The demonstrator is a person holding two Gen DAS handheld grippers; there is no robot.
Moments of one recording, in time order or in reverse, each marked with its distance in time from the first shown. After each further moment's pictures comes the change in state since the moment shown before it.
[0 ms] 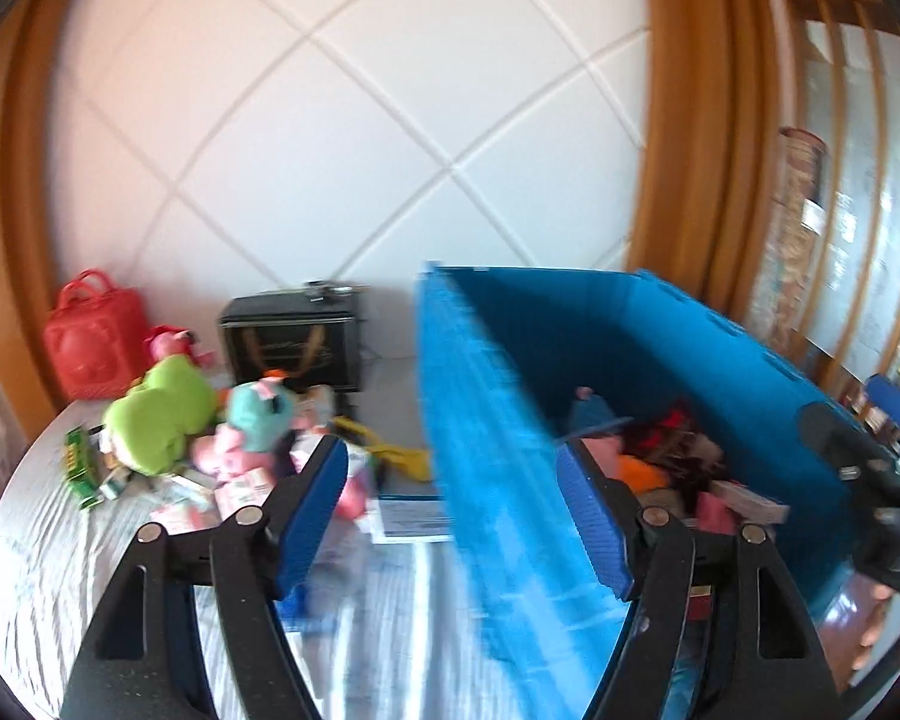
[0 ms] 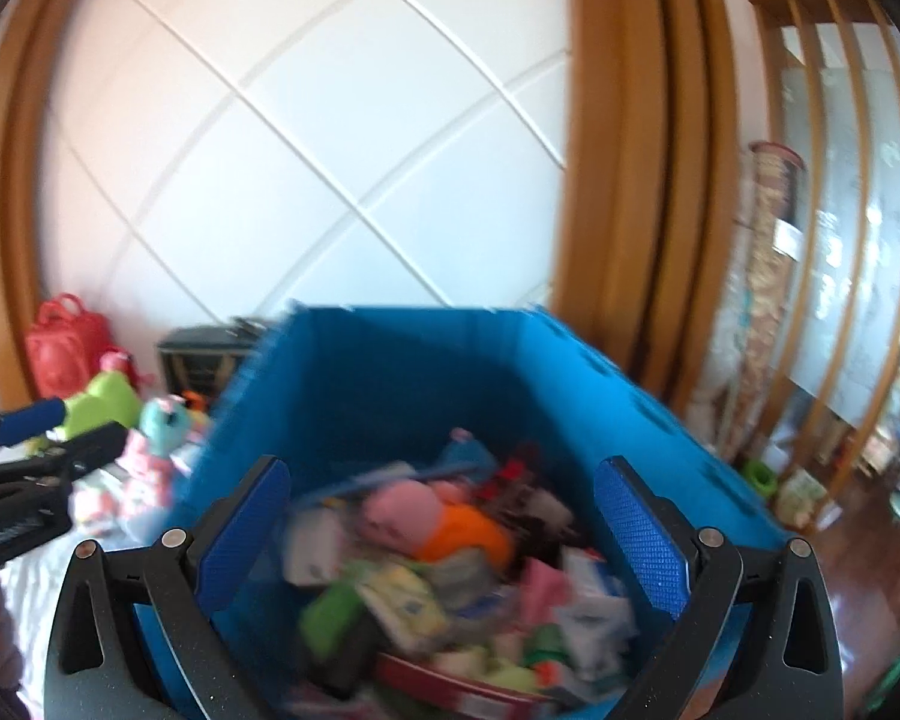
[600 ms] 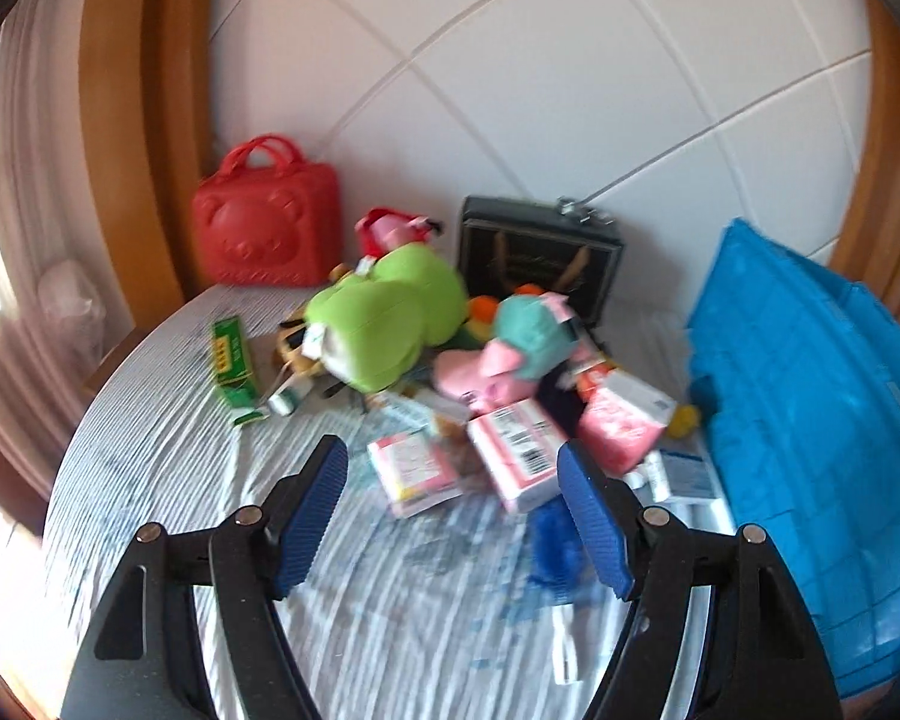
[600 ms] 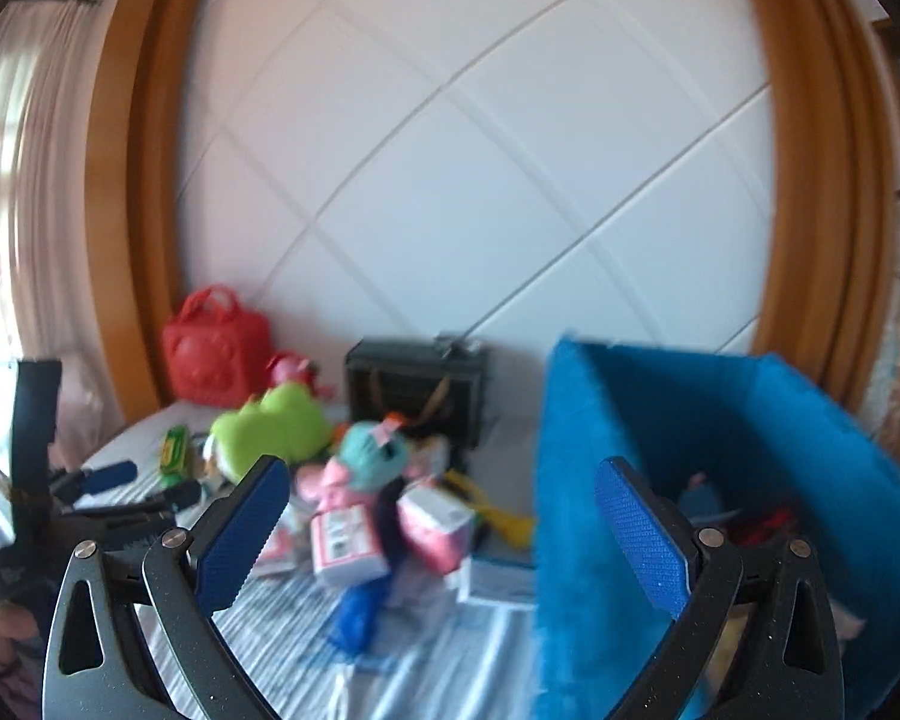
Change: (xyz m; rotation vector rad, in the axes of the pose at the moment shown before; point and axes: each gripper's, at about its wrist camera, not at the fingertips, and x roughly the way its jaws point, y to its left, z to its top) left arm 0.039 0.266 -0.042 -0.193 0.182 0.272; right arm 0.061 0.237 0.010 -0.072 0.067 0.283
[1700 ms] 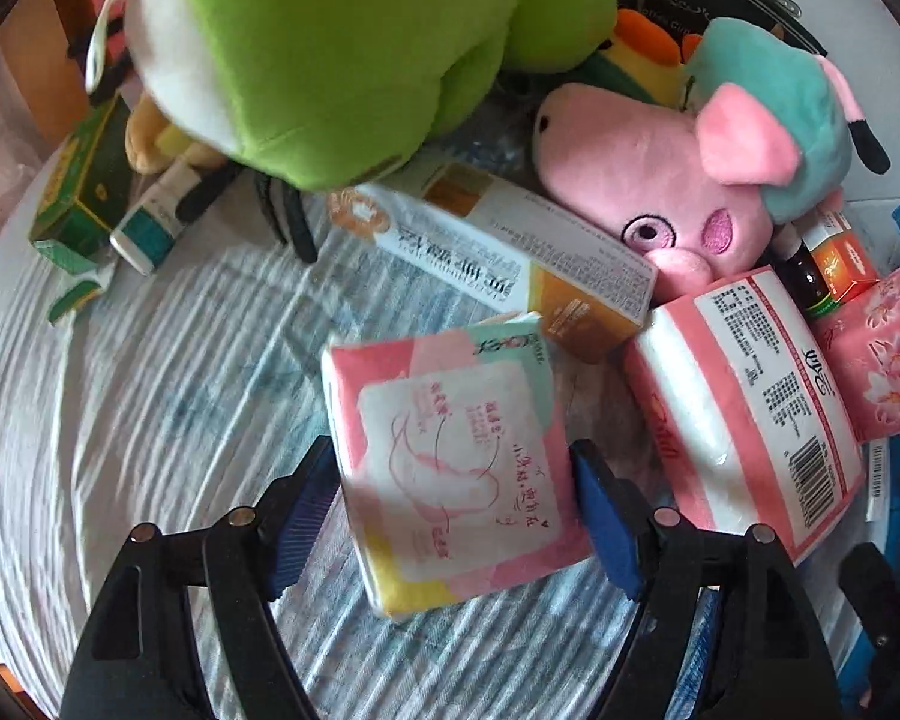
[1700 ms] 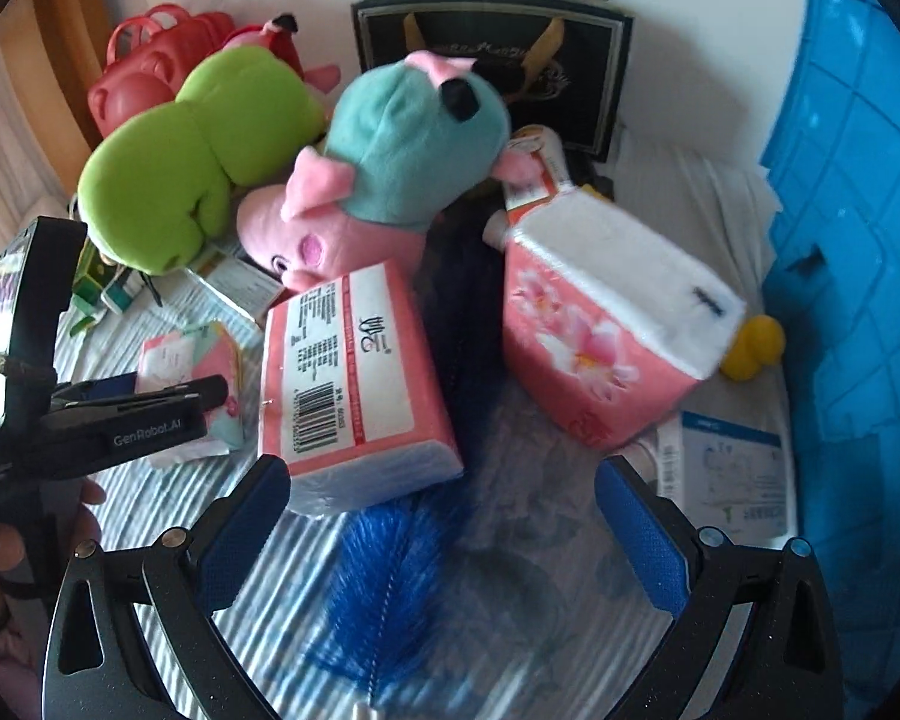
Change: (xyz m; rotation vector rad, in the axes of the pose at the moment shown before) left arm 0.305 0.033 -0.047 -0.065 0.489 0.009; right arm 0.311 0.038 -0.127 0.000 0.598 0.108
